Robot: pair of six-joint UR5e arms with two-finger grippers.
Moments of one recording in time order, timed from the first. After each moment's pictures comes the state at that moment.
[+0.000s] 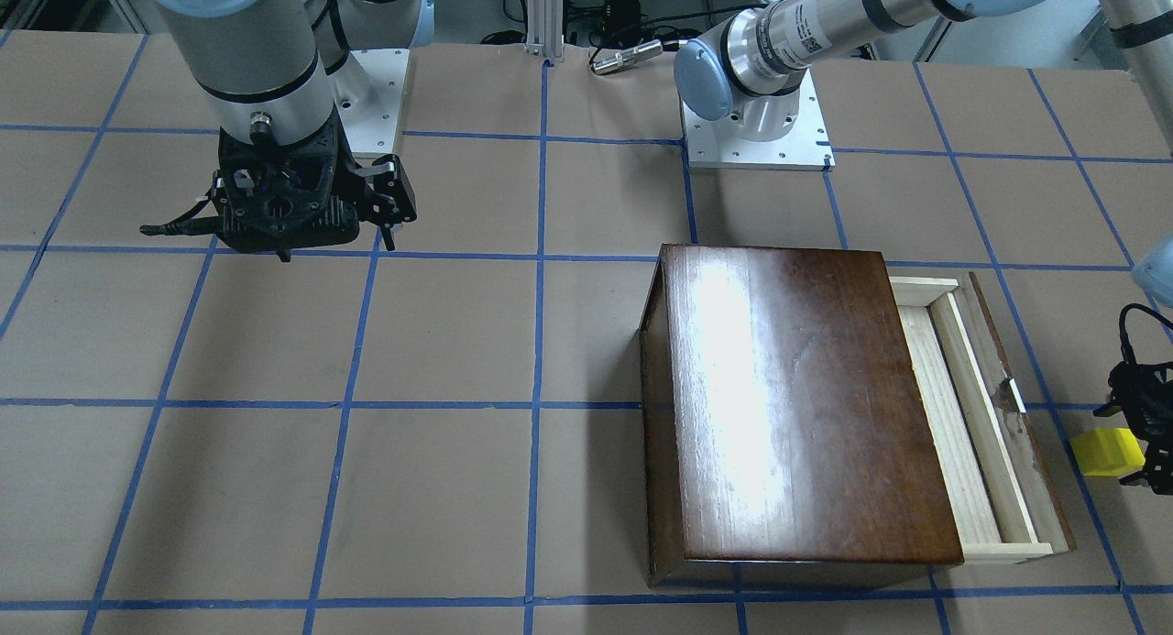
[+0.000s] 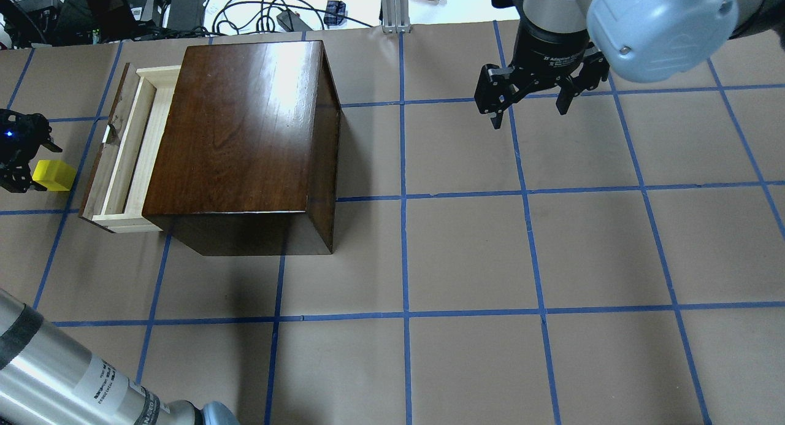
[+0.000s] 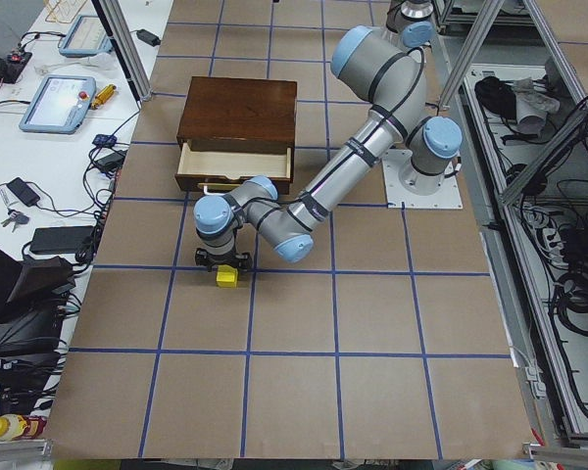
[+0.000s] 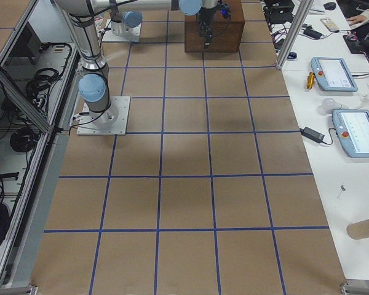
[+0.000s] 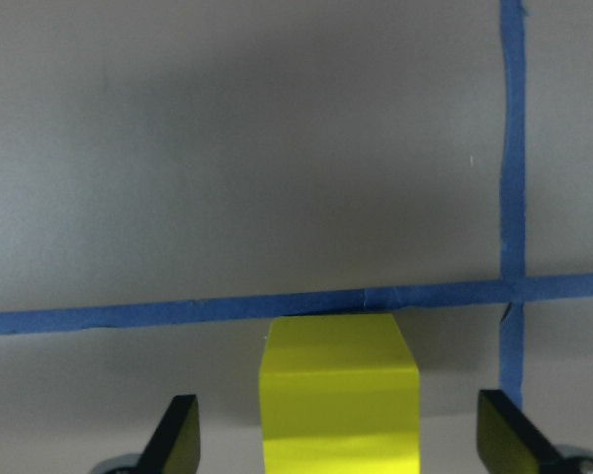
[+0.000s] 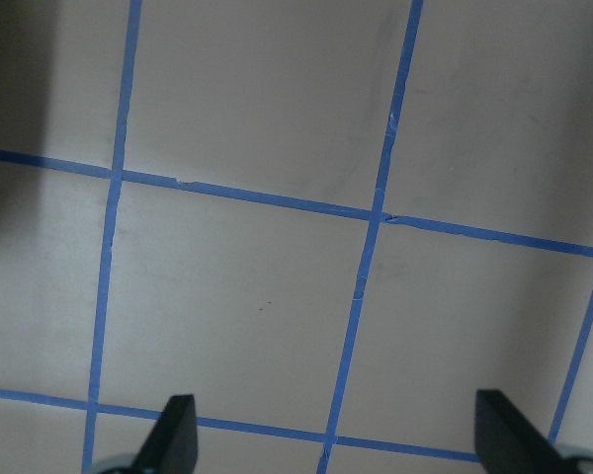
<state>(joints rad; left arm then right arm) -0.86 -2.25 -1.42 -0.99 1.57 2.36 1.70 -1.45 1.48 -1.58 -1.60 -0.05</state>
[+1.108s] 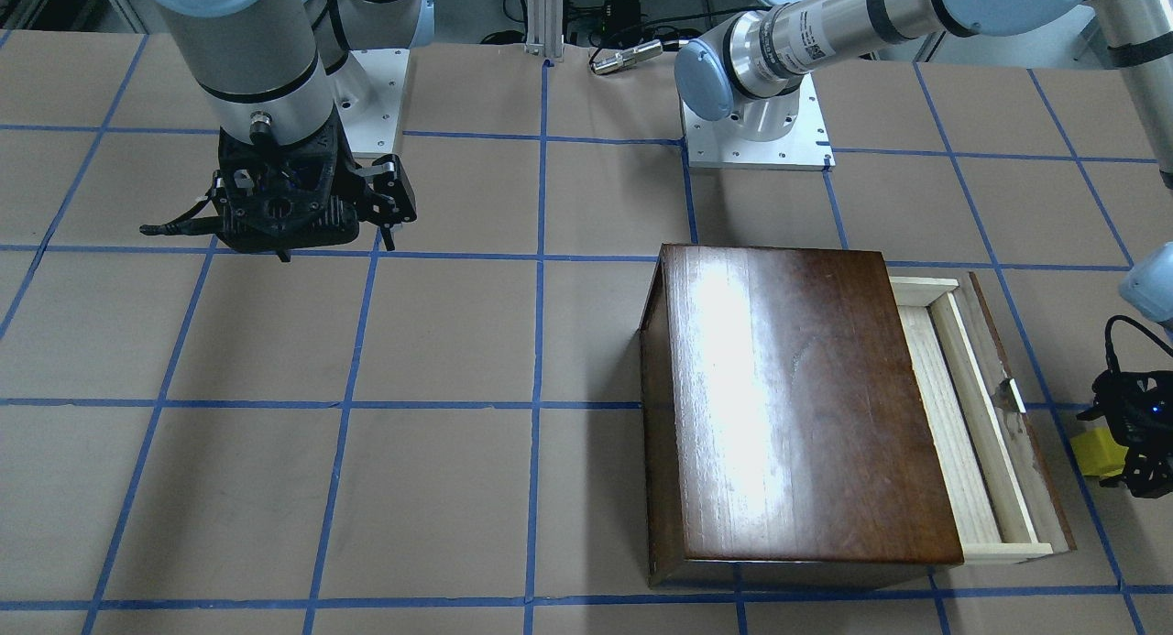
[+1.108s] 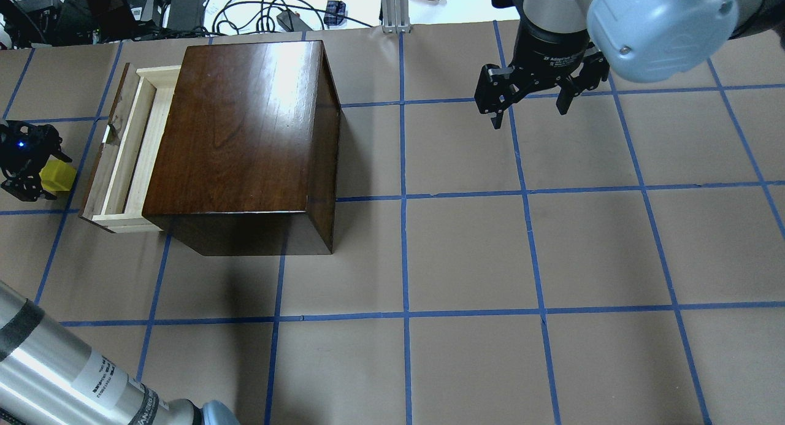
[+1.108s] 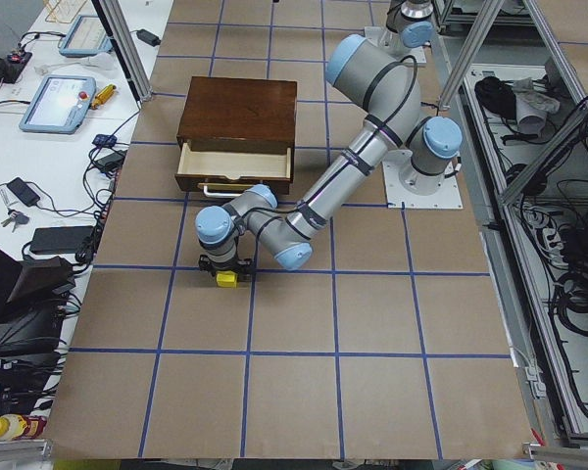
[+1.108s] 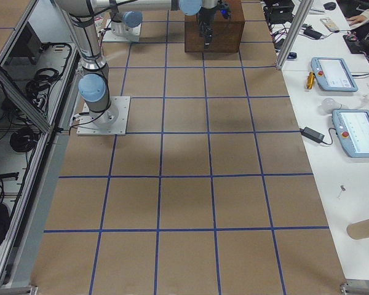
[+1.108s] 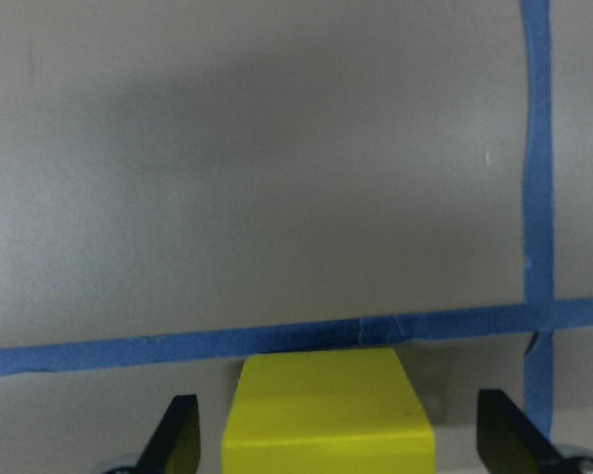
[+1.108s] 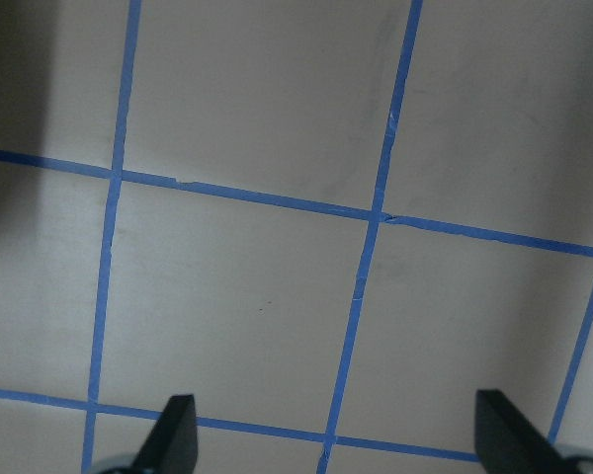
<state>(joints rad) -0.85 -2.29 -1.42 -0.99 1.57 2.37 1.70 -1.45 1.48 -1.58 -1.60 -0.05</state>
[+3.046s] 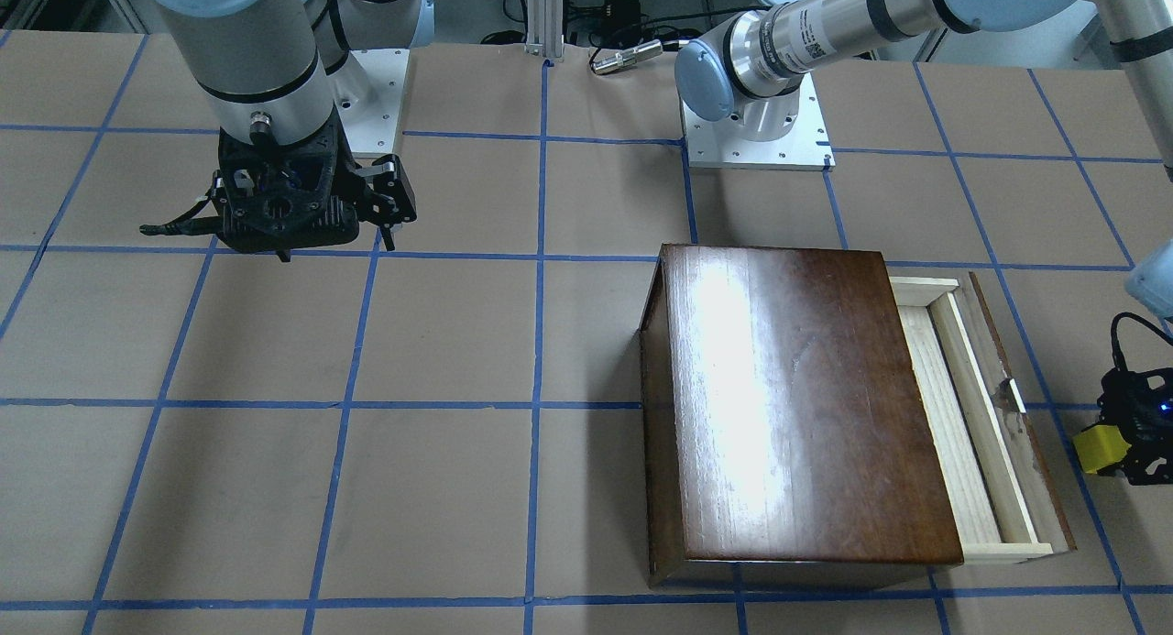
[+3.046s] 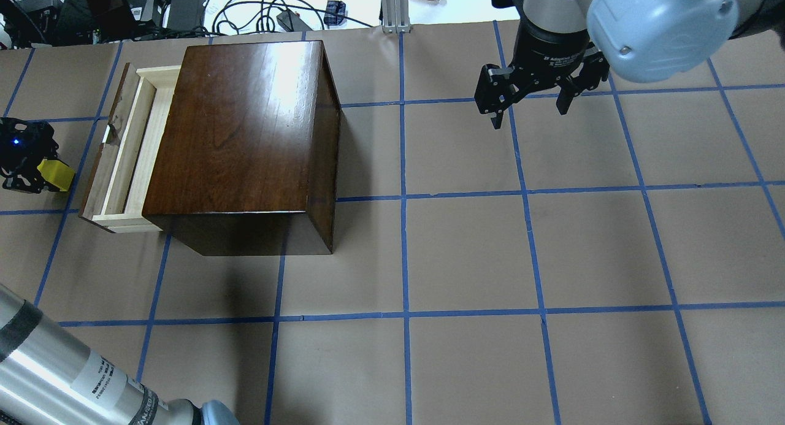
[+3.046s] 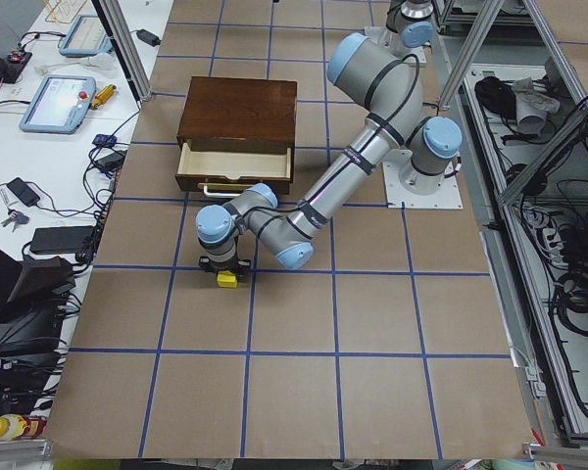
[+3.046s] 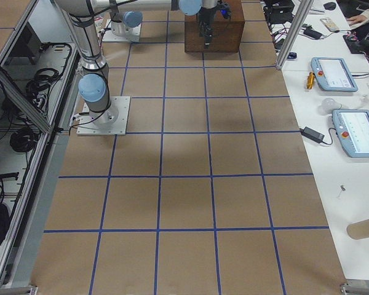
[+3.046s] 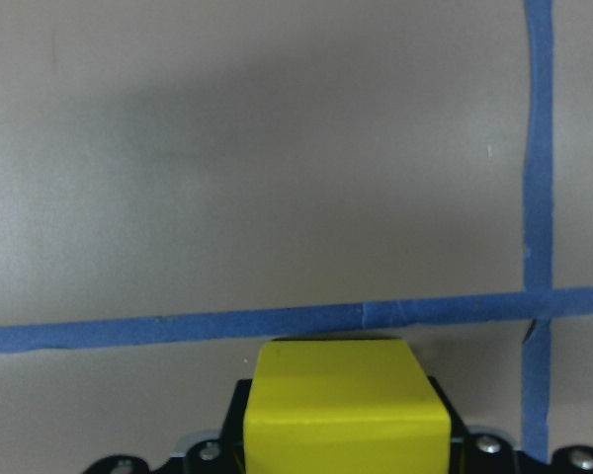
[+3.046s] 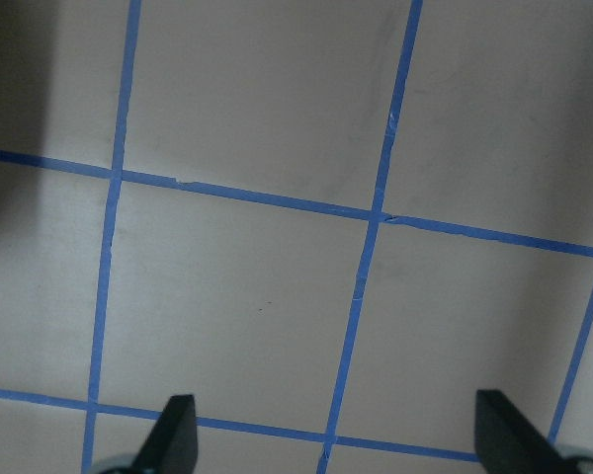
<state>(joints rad) -0.85 -2.27 -1.42 -0.99 1.56 2.36 1.70 -1.45 1.48 -1.58 -1.60 -0.05</state>
